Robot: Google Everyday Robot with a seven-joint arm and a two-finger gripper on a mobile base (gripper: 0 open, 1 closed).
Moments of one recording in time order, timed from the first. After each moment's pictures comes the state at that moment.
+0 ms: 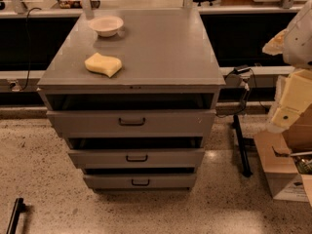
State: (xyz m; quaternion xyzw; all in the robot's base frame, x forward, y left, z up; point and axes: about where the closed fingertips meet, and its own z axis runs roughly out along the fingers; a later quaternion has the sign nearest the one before) arm 0.438 -0.217 0.976 -0.60 0.78 -0.03 0.16
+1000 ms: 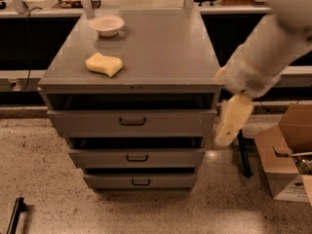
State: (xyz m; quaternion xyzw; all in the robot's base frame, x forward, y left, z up) arm 0.472 -0.152 0.888 -0.64 0.75 0.05 0.15
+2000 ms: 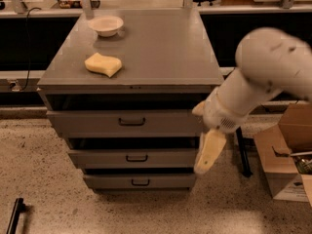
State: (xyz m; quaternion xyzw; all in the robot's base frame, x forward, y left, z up) arm 0.464 -0.110 0.796 -0.65 0.73 0.12 0.15
